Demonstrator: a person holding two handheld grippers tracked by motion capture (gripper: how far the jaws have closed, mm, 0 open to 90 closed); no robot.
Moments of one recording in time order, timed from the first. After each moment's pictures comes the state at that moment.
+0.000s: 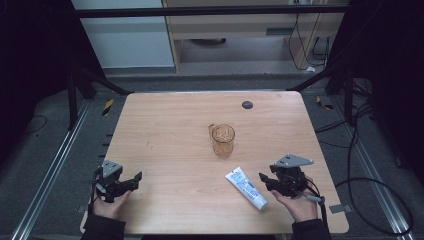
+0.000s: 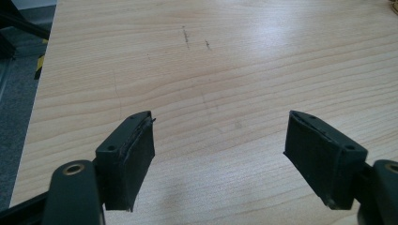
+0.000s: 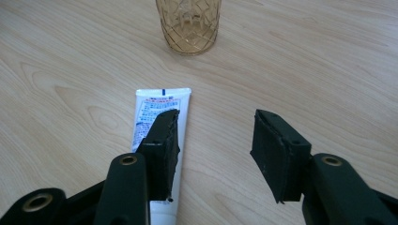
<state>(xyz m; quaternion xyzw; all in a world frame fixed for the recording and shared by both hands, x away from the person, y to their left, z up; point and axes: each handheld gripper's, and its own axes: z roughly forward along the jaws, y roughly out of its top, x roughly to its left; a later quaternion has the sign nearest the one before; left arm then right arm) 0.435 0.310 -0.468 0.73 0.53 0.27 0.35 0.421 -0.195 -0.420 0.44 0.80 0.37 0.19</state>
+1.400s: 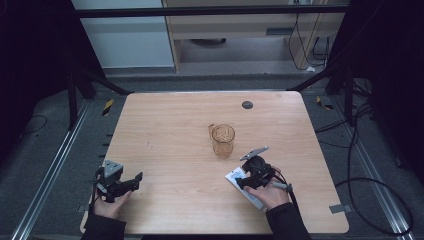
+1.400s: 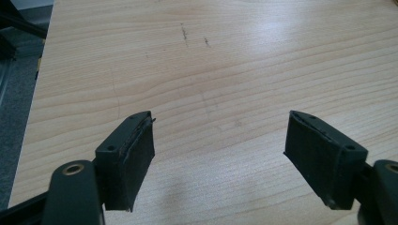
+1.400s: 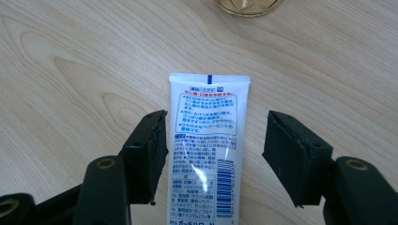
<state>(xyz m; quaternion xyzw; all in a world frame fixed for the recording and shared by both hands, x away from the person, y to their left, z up) 0.436 0.309 -0.469 0.73 0.53 0.27 0.34 0.462 -0.124 -0.443 0.44 0.86 0.26 0.12</state>
